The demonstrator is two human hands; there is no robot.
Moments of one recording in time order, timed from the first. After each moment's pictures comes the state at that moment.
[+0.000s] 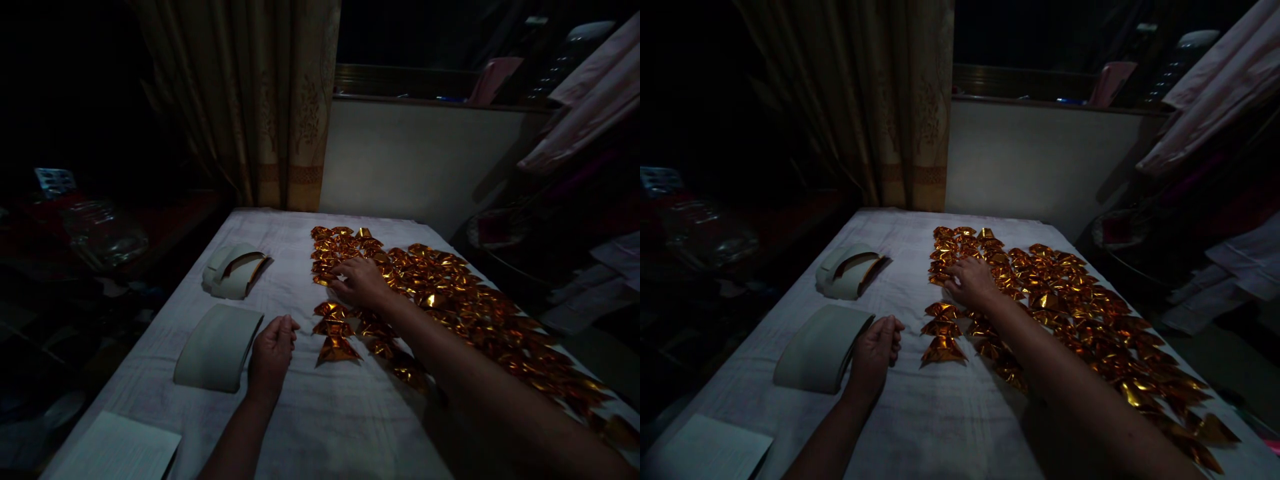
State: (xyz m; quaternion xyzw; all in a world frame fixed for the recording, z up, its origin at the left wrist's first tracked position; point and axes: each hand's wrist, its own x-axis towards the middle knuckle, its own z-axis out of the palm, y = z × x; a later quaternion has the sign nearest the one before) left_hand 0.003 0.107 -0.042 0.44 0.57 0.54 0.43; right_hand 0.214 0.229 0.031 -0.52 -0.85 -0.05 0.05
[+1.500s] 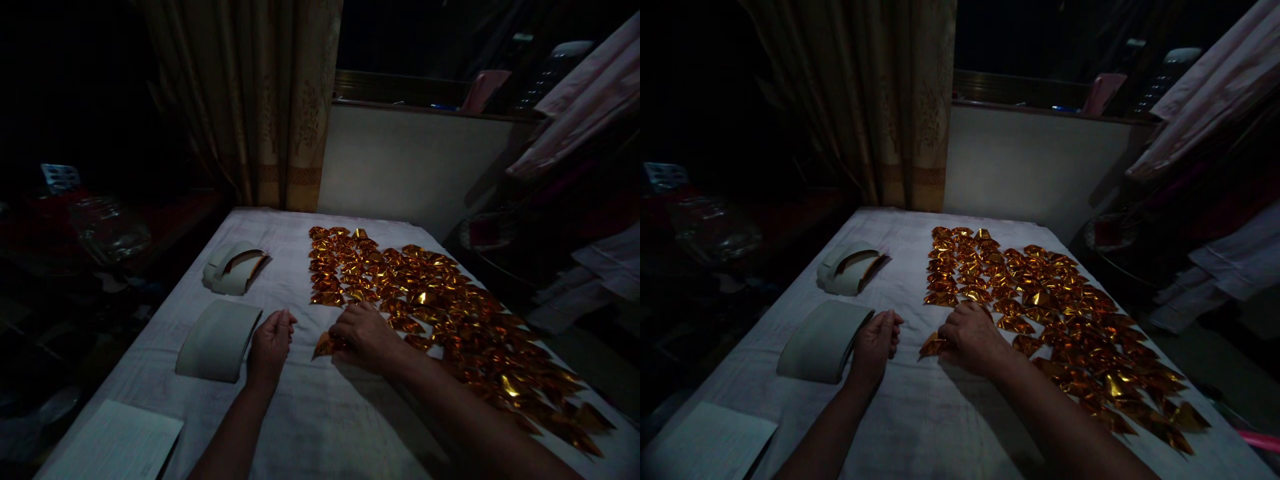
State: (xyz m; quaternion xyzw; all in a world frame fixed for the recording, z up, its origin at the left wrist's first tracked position) left_hand 0.004 0.109 -0.042 0.44 0.57 0.54 0.44; right_hand 0.224 0.129 0.019 -0.37 -0.93 0.02 0.06
